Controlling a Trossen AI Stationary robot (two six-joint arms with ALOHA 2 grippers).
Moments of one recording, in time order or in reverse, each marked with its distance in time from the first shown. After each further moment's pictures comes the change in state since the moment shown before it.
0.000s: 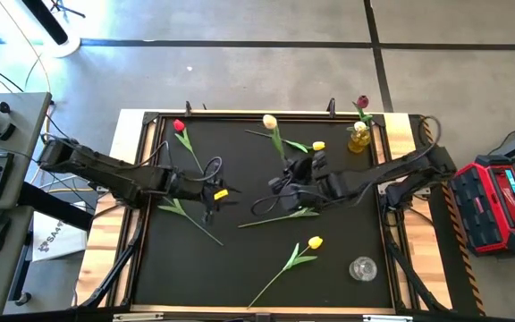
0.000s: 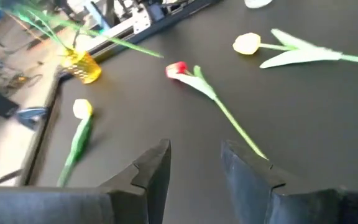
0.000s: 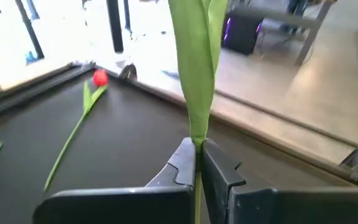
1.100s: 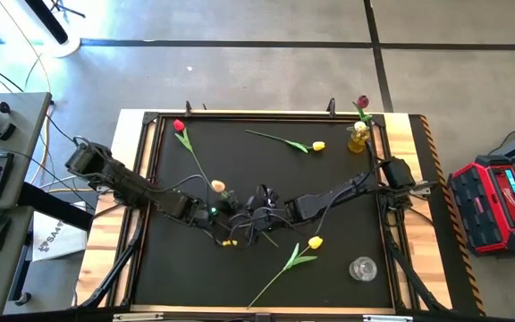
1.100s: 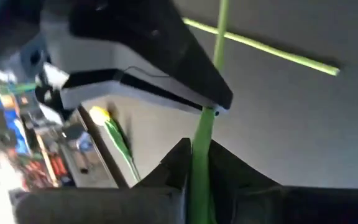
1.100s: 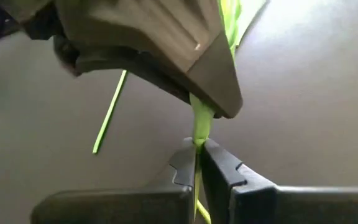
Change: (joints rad) left arm -0.226 0.349 0.193 -0.228 -0.452 0.556; right arm 0.018 0.399 -0.001 0.519 -0.694 -0.175
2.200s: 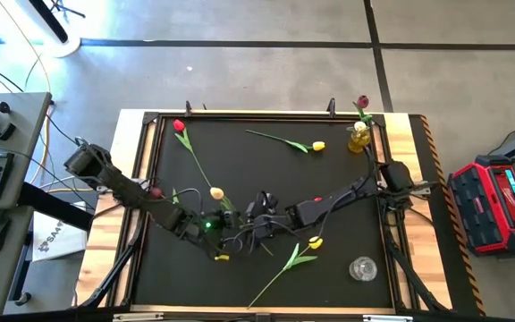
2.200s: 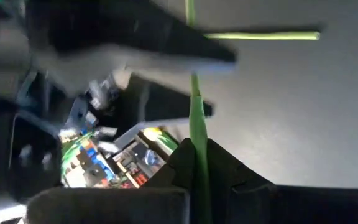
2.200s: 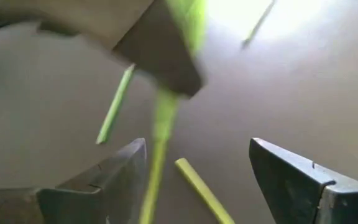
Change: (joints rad) left arm -0.127 0.000 0.001 0.006 -0.163 0.404; right arm 0.042 0.017 -0.001 0.000 0.032 -0.004
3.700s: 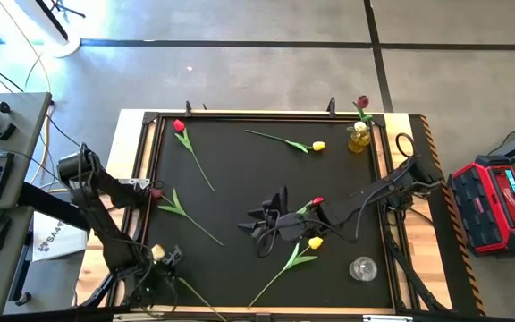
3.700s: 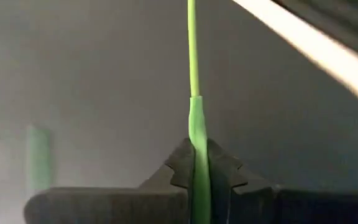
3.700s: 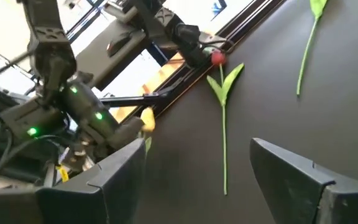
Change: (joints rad) left arm -0.654 0.002 -0.049 -0.272 0.299 -1.494; right arm 0.103 -0.239 0.001 0.087 0.073 0.308
